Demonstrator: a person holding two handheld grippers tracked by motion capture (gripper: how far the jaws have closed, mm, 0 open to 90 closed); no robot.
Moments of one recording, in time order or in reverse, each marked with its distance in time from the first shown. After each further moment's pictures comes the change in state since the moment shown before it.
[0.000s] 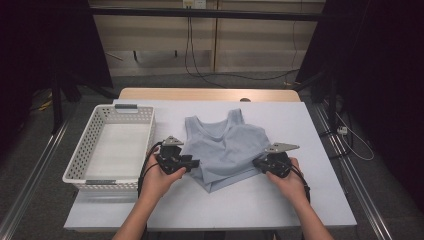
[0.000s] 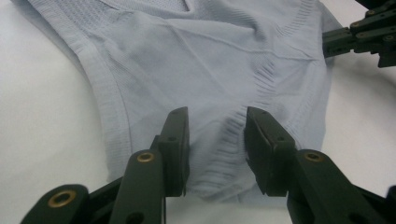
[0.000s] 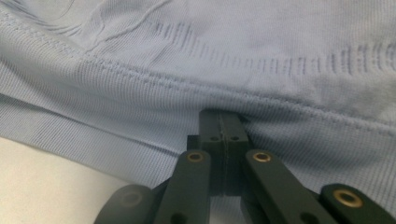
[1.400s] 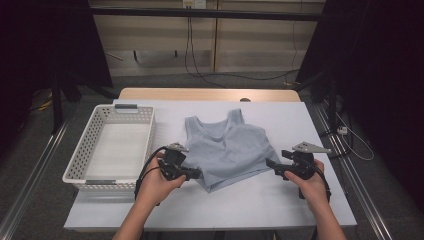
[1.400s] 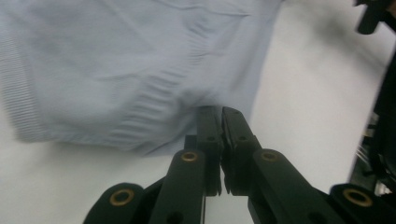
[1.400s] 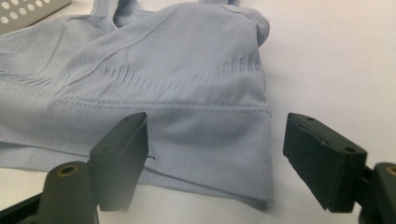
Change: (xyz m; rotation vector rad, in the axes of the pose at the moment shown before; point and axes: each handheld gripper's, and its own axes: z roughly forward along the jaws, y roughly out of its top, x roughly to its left) left arm -0.029 0.004 -0.013 0.158 -0.132 0.026; right arm -0.030 -0.017 -0.046 -0.168 -0.076 0.162
